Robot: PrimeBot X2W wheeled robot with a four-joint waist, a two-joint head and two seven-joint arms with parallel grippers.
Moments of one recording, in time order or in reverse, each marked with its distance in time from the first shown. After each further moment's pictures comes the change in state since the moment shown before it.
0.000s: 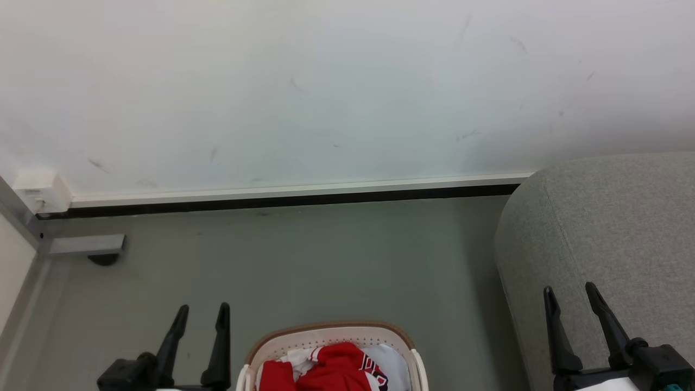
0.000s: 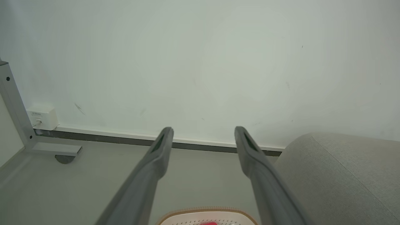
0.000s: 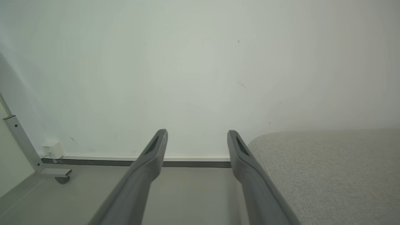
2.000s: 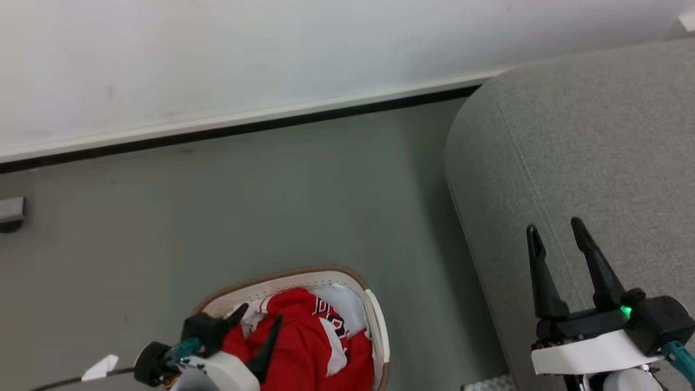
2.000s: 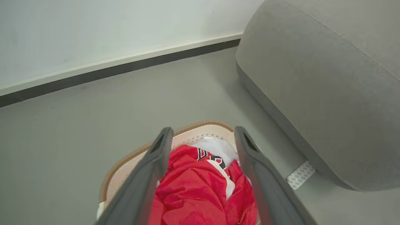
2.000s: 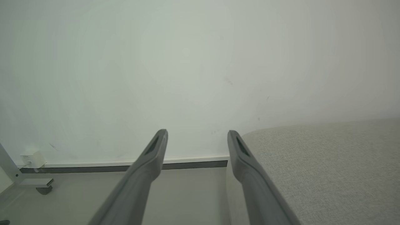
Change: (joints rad) left arm -0.277 0.159 -0.347 0.419 -0.011 -0.003 0.032; right arm -0.127 -0.004 0.074 -0.070 0.037 0.000 -0.026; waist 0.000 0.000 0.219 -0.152
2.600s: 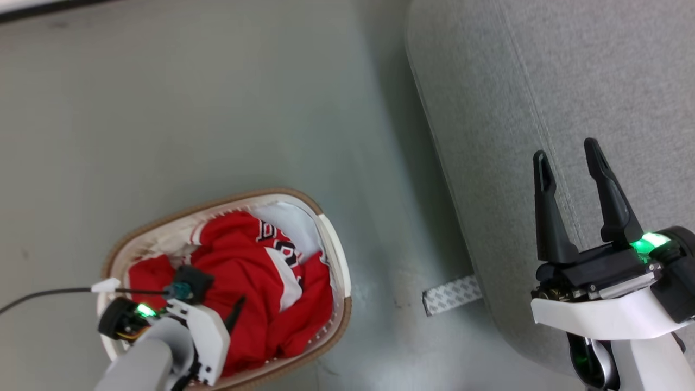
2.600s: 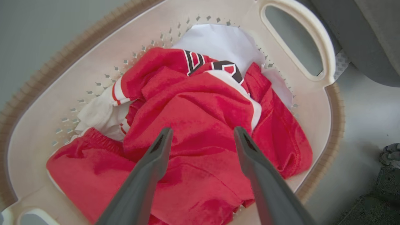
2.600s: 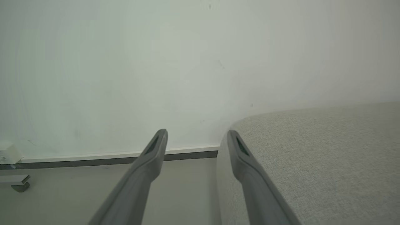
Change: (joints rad) left arm -0.301 0.109 -0.251 0.322 -0.061 0.000 0.126; right arm -0.143 -0.001 0.041 -0.163 0.050 0.000 0.000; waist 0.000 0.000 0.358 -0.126
